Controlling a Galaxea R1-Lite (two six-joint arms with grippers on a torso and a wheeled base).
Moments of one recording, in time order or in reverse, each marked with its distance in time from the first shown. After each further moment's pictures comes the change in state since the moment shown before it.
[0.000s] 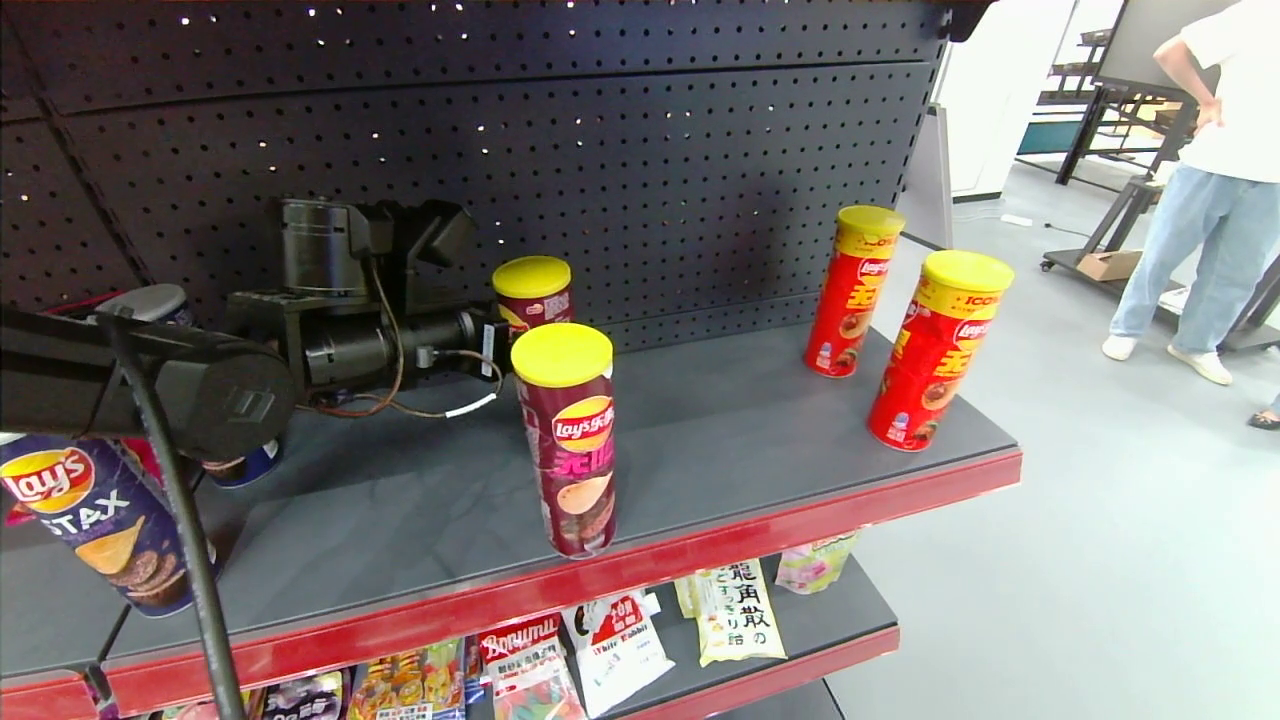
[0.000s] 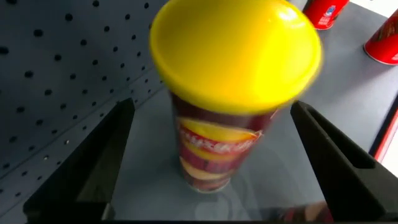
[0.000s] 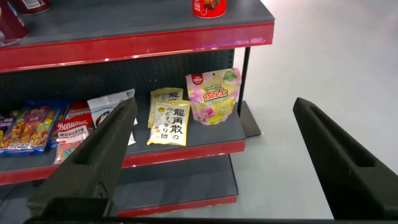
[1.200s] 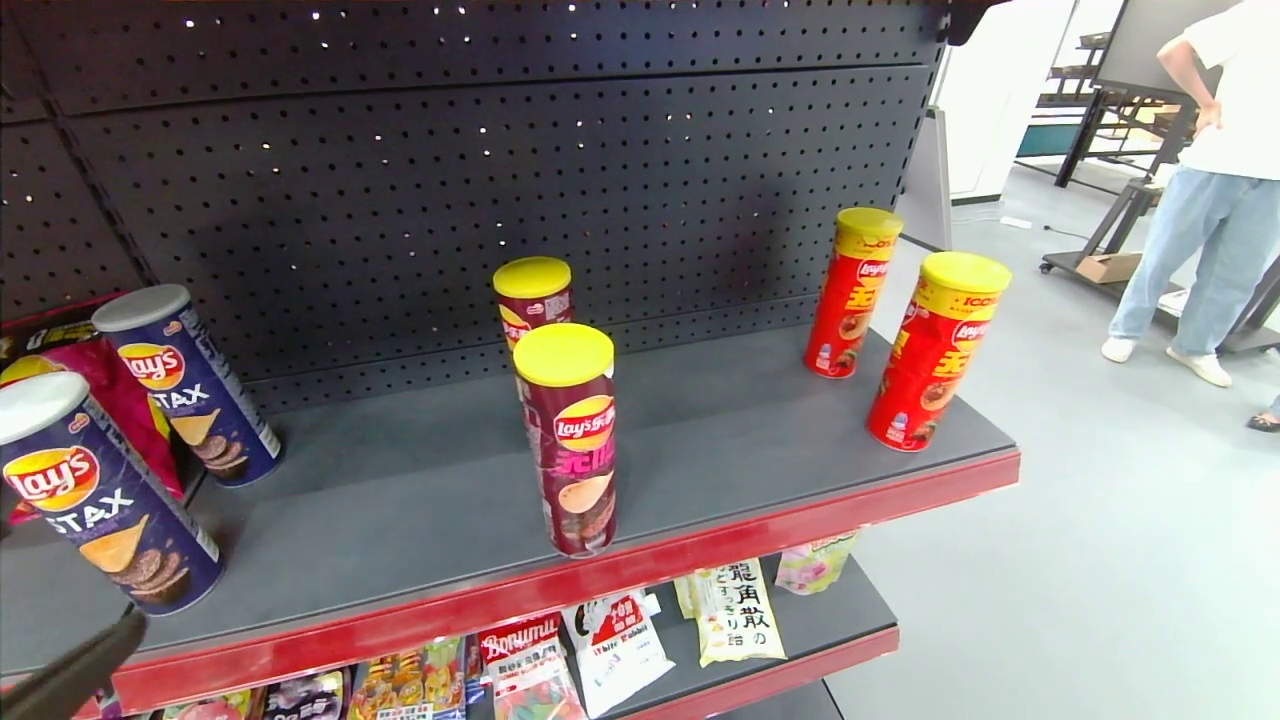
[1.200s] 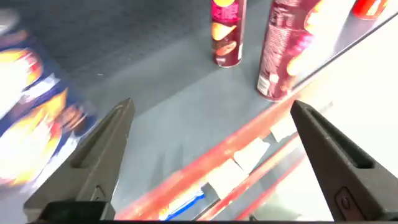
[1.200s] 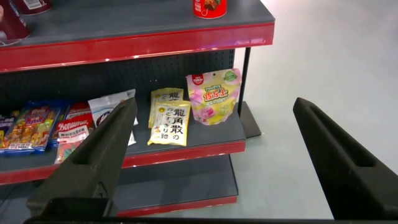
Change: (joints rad) left arm 0.156 -1.287 0.628 0.523 0.086 0.046; right arm 0.000 0.000 0.000 0.000 0.000 0.000
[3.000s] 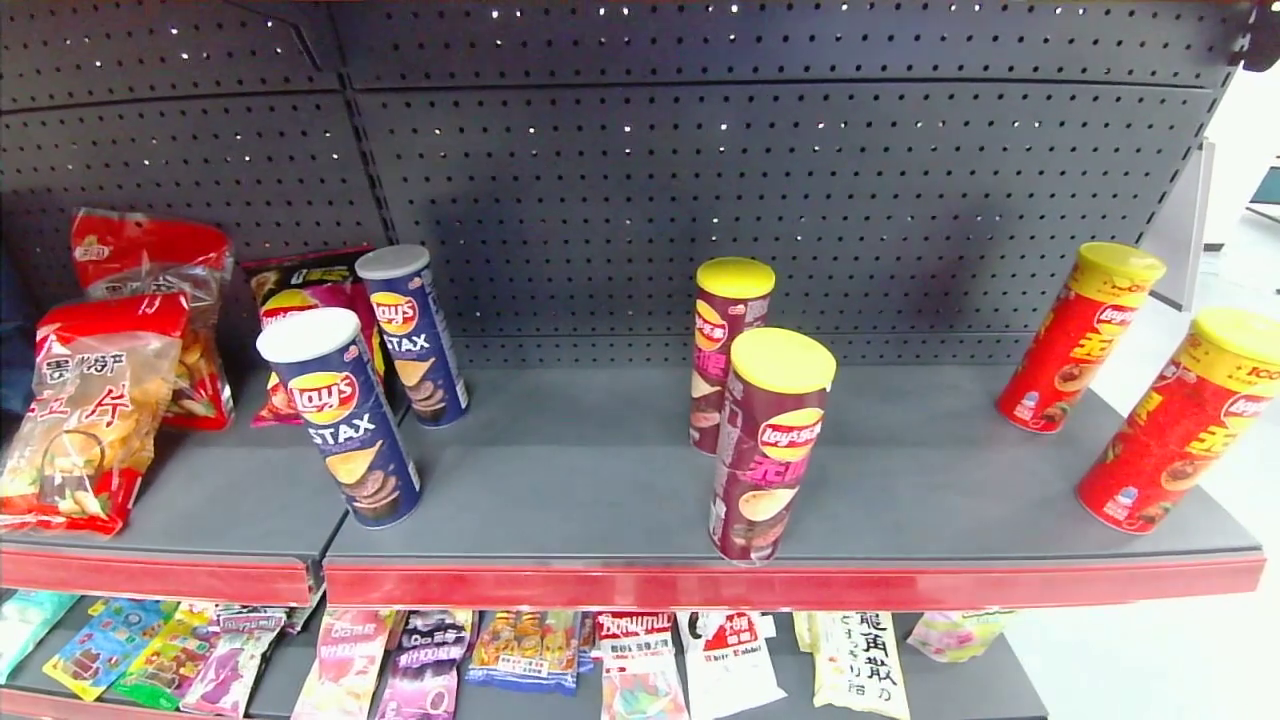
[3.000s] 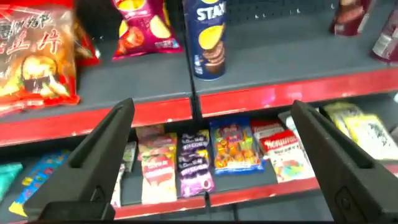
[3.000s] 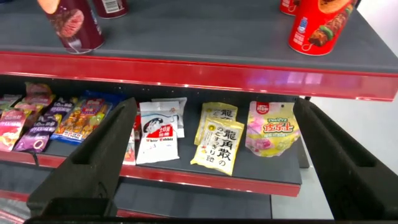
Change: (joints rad) left arm 0.027 -0.472 0.299 0.058 0.187 -0.070; right arm 0.000 0.000 0.000 0.000 0.000 0.001
